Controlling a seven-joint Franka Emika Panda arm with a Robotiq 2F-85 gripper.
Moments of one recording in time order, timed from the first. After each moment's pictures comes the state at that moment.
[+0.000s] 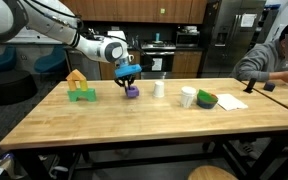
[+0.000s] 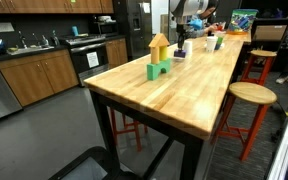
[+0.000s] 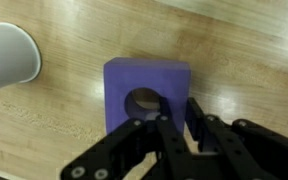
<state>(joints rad) -0.35 0.50 -0.08 -1.62 -0.03 2.31 -0.88</state>
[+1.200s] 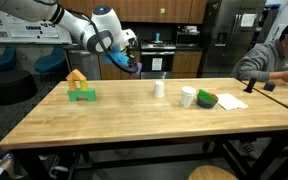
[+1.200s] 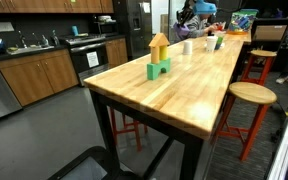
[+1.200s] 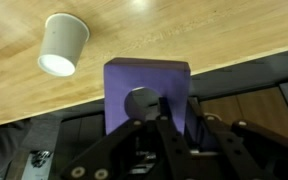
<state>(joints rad) -0.34 0.21 -0.10 -1.91 0.36 2.80 -0.48</state>
